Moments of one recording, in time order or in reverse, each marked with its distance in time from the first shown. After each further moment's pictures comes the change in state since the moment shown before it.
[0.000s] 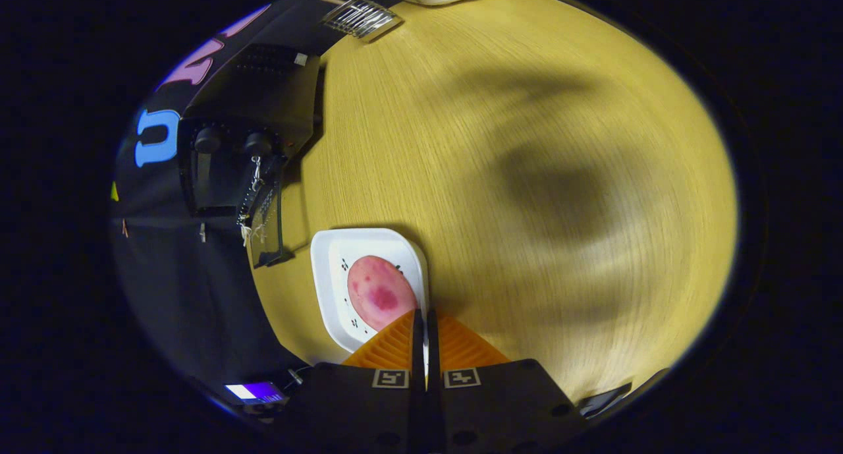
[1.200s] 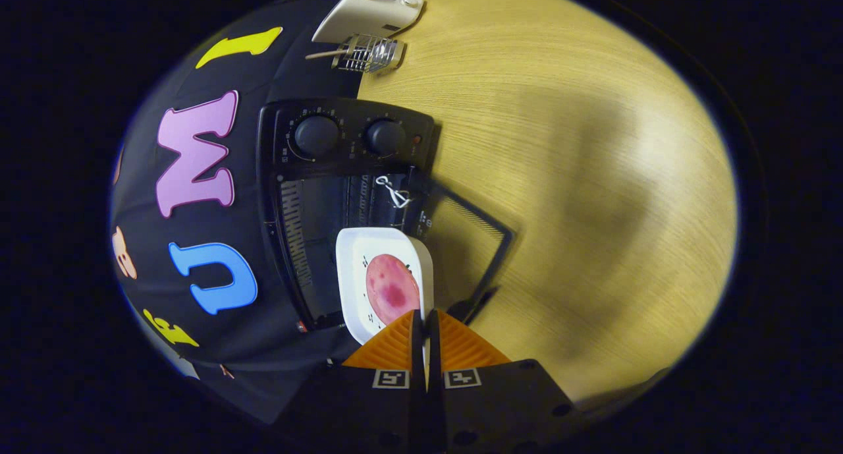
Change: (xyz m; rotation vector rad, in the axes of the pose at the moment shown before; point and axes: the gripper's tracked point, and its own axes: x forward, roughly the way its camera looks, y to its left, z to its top) arm 0.075 0.255 0.024 0.629 -0.426 0.319
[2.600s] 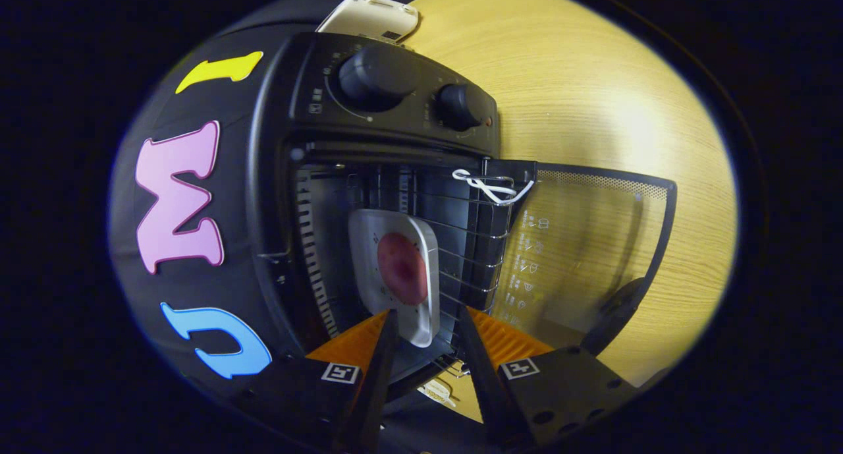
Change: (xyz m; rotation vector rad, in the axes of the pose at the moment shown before) arm 0.069 0.082 0.000 0.135 -0.189 -0.004
